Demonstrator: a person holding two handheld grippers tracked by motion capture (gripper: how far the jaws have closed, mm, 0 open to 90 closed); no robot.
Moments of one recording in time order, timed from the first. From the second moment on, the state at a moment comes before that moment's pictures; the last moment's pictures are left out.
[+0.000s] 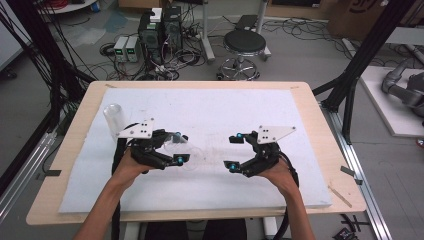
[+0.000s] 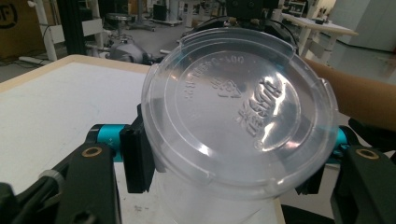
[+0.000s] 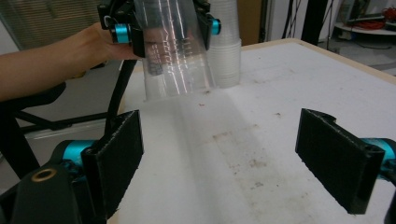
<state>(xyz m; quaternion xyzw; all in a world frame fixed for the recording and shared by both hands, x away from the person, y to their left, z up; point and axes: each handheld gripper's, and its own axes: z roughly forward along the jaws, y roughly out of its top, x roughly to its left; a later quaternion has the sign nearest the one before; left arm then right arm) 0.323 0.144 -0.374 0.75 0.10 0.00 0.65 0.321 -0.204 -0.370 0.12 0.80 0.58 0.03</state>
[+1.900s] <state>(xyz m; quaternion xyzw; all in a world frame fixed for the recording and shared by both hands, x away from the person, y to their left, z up) 0.320 0.097 -0.365 0.75 0.06 -0.03 0.66 0.316 -0.147 -0.371 0.07 0.82 0.57 0.02</state>
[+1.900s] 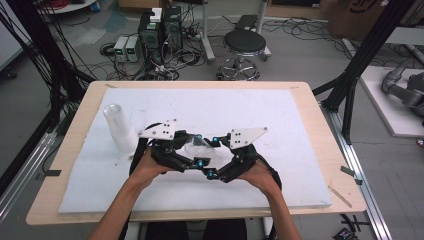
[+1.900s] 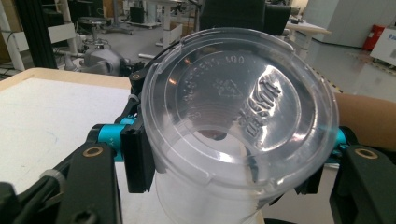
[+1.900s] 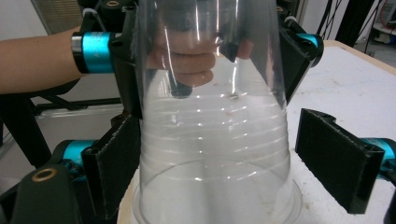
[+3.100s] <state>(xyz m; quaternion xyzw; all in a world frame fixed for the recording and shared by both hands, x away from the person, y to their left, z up) 0.320 0.099 -0.366 0.75 0.07 -0.01 0.66 0.317 -0.148 -0.370 0.05 0.83 0.56 0.01</state>
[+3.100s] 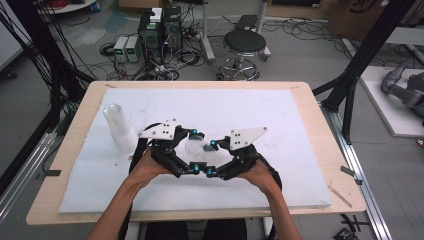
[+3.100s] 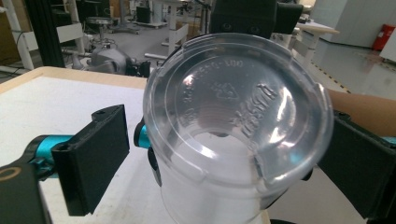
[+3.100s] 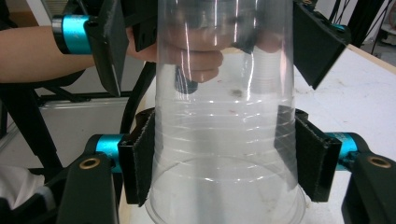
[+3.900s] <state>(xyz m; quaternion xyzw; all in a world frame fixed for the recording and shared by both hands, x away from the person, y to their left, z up) 0.323 0.129 -0.347 0.91 0.07 0.00 0.40 0.320 -0.133 -0.342 0.06 0.93 0.36 0.02</state>
